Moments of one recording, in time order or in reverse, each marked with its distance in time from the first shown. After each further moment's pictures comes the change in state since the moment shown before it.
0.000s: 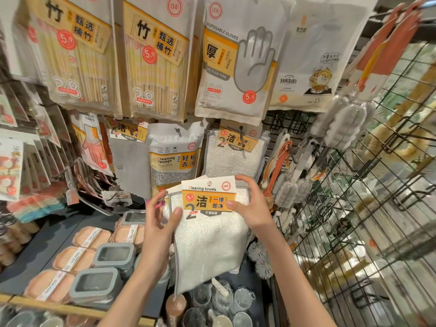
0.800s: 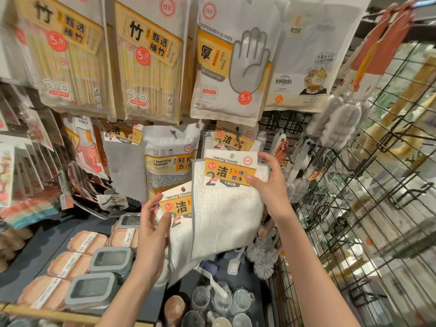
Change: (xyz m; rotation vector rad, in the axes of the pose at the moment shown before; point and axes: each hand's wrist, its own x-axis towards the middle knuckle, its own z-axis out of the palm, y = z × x) left_hand 0.009 -0.008 -0.004 0.015 0.043 0.025; right_hand 0.032 -0.015 -0.037 0.090 0.225 -0.081
